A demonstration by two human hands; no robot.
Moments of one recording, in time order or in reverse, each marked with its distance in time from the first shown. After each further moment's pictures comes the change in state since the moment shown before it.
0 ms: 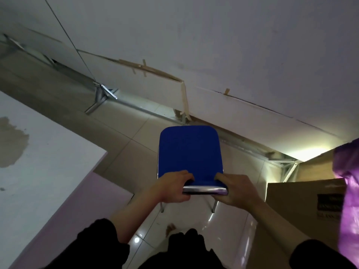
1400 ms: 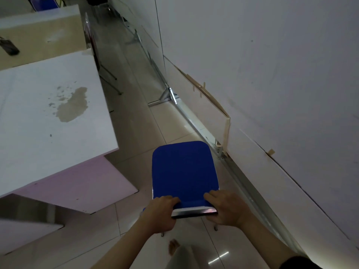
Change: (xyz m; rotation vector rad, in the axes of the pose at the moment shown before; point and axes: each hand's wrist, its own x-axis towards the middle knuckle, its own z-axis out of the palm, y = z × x) left_hand 0.108 0.062 -0.010 -0.188 0.311 -0.745; right_hand 0.185 0.166 -0.022 0.028 -0.114 -0.880
